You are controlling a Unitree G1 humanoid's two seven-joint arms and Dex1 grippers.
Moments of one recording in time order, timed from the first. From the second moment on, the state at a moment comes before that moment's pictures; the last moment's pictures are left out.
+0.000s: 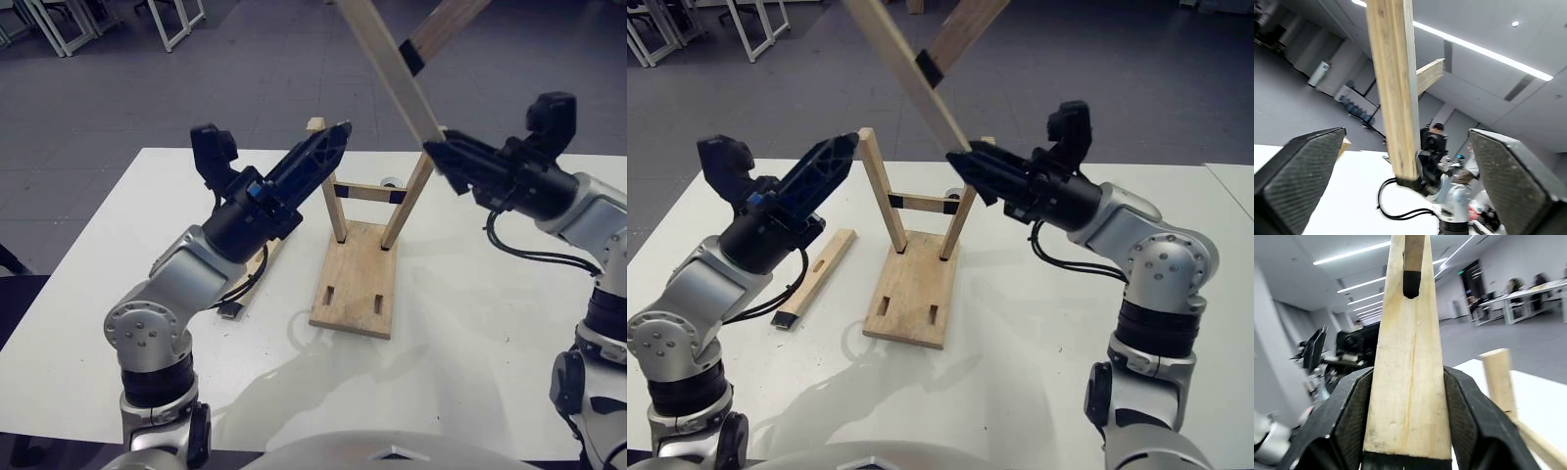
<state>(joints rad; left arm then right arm) -0.29 0.35 0.16 -0.57 -1.69 0.70 0.03 -0.57 -0.53 -0.24 -0.19 1.16 1.03 0.80</state>
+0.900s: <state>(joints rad) -0.32 0.45 0.05 -0.48 -1.75 0.77 -0.10 -0.56 -0.53 -0.08 -0.23 1.18 1.09 0.94</state>
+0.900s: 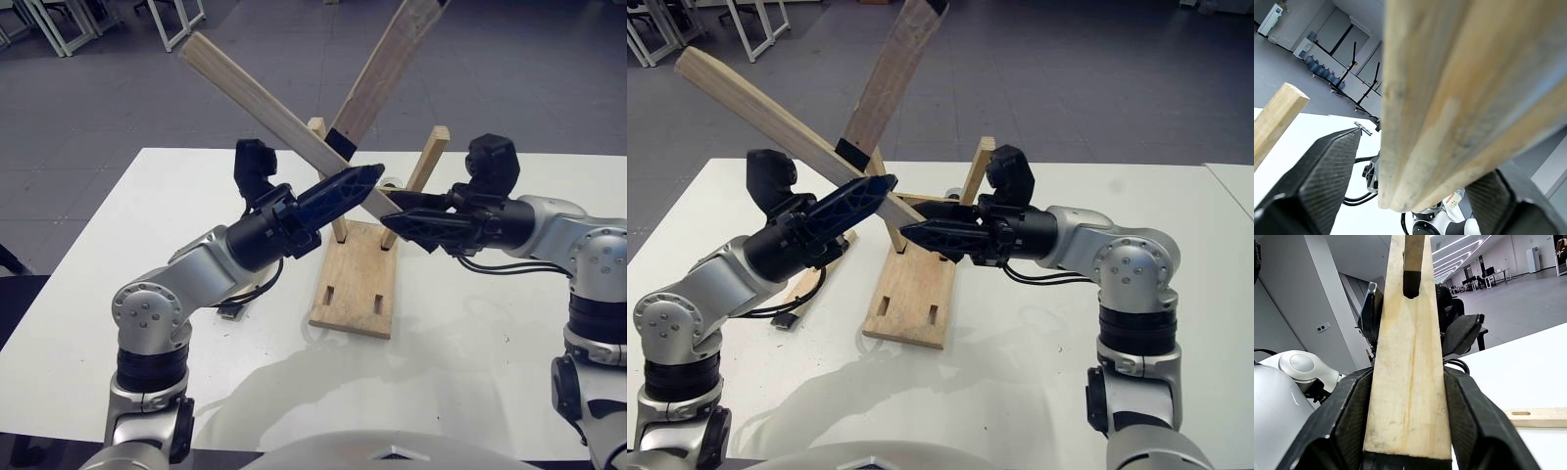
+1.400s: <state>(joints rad) -0.33 0.46 0.05 -0.46 -1.65 0.78 -0.17 -0.54 -0.53 -0.08 -0.23 1.17 1.09 0.91</state>
